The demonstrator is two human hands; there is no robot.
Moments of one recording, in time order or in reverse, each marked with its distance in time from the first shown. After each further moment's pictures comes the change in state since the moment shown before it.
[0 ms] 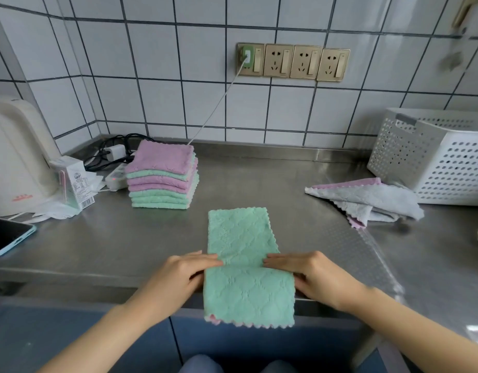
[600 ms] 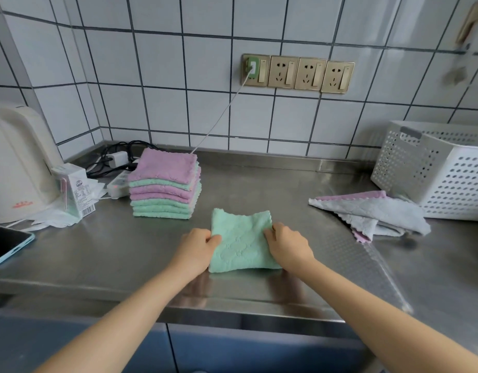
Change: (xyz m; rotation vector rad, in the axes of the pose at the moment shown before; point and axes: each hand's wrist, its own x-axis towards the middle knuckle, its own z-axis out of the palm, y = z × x) left_hand 0.083 0.006 0.001 -0.105 0.121 -0.543; right_hand 0.102 0.006 0.014 -0.041 0.065 0.907
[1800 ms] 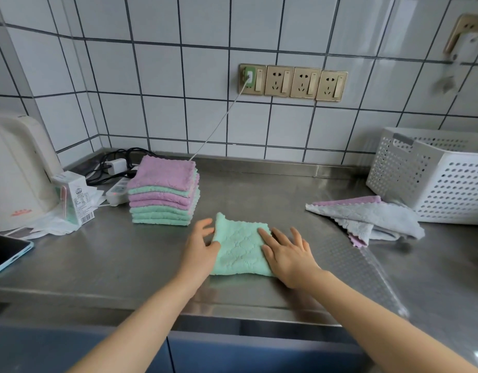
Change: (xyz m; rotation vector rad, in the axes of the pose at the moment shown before) left_hand -0.008 0.009 0.009 -0.515 0.078 -0.051; right_hand -0.011 0.020 -0.001 -0.336 -0.099 -0.237
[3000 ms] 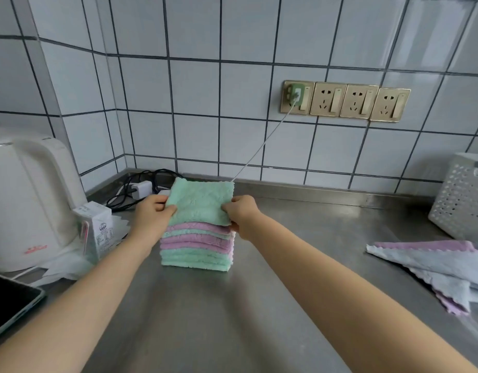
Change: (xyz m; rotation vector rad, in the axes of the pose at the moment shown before) left_hand 0.179 -0.011 -0.156 0.042 0.313 0.071; right_hand 0.210 -0.185 -0.059 1.314 -0.030 0.232
